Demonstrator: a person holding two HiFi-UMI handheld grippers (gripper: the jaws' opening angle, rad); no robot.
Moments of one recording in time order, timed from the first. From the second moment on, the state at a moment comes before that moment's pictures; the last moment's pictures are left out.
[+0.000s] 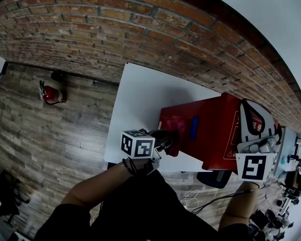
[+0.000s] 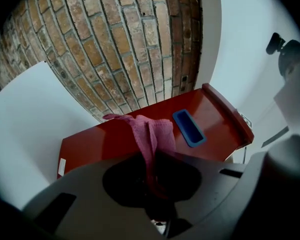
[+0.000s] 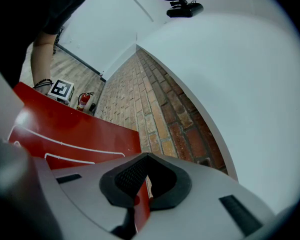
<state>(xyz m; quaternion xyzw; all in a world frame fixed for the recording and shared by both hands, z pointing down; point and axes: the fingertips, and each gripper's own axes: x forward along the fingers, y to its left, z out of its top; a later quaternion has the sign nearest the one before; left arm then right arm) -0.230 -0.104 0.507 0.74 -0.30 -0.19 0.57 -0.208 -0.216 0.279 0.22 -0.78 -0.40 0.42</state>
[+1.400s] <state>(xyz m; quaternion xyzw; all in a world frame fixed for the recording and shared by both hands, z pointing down) -0.232 -0.103 0.395 0.76 -0.22 -0.33 0.52 -0.208 -0.216 0.279 0.22 -0.78 -0.40 0.42</state>
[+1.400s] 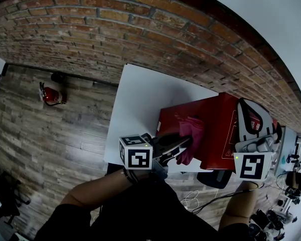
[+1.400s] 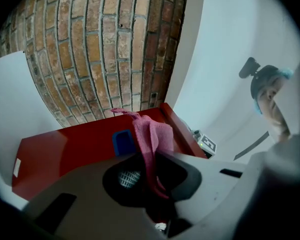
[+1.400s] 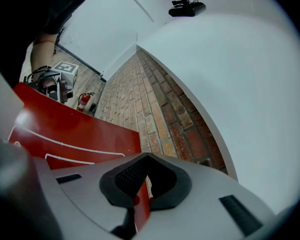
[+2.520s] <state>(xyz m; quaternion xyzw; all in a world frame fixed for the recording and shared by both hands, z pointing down) -0.232 -0.100 0.349 0.78 -0.23 -0.32 0.49 -0.211 -0.214 0.277 0.22 -0.79 -0.40 0.41</state>
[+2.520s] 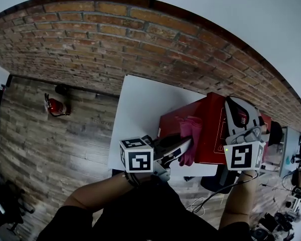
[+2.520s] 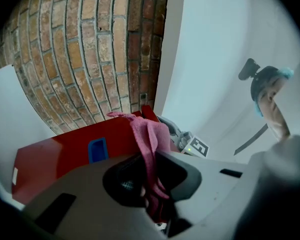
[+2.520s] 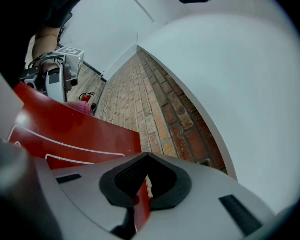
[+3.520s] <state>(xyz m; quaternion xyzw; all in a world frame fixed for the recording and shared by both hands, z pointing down) -0.283 -0.042 0.283 0.82 -0.23 -0.30 0.43 -0.158 -0.120 0.178 0.49 -0.80 -0.31 0.14</state>
